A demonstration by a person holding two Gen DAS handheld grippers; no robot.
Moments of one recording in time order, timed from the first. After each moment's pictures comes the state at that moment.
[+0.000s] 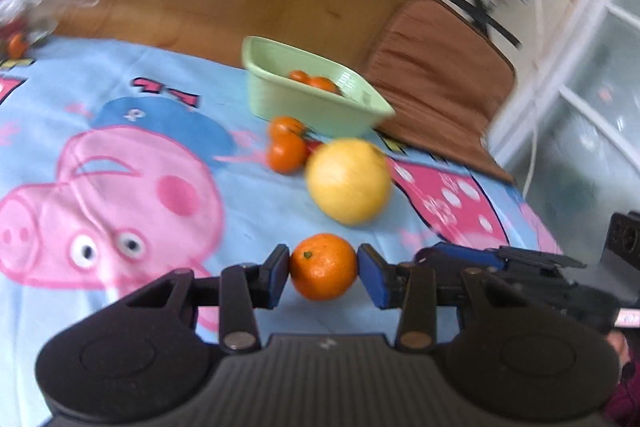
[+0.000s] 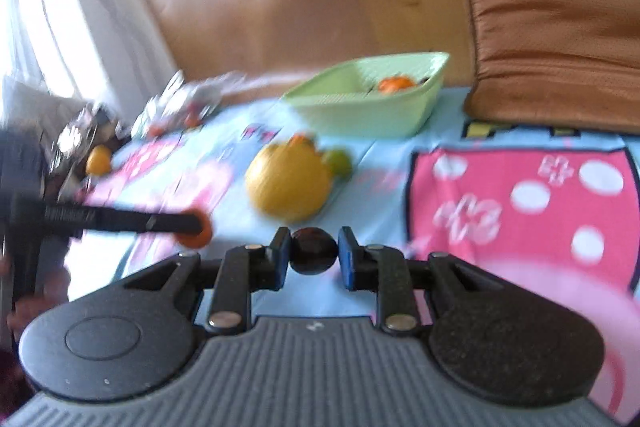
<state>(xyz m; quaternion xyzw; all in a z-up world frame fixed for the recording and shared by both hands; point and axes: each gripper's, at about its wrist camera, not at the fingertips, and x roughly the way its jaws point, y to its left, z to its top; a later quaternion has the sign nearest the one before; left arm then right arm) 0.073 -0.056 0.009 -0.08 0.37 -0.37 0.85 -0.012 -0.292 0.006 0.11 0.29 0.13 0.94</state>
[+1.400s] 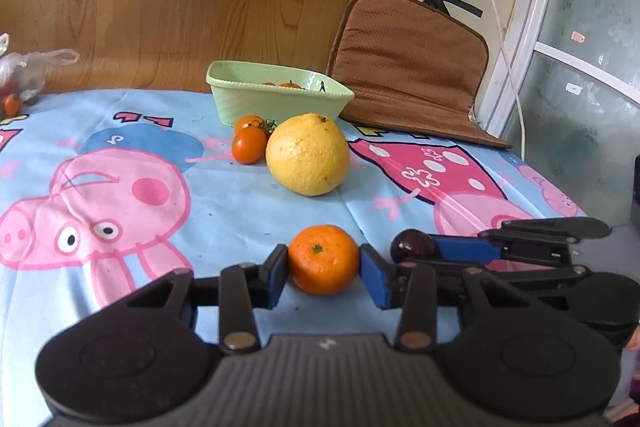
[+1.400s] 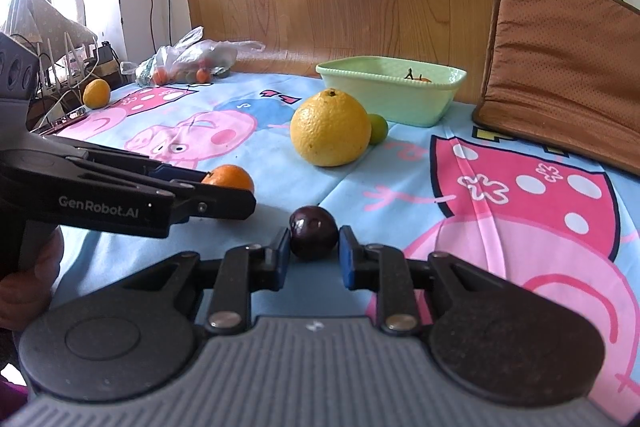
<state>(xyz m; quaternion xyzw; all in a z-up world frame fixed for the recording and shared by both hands) 0.023 -0.073 0.001 -0.01 0.30 -0.37 0.88 -0.040 -0.256 -0.002 0.02 0.27 0.11 0.96</state>
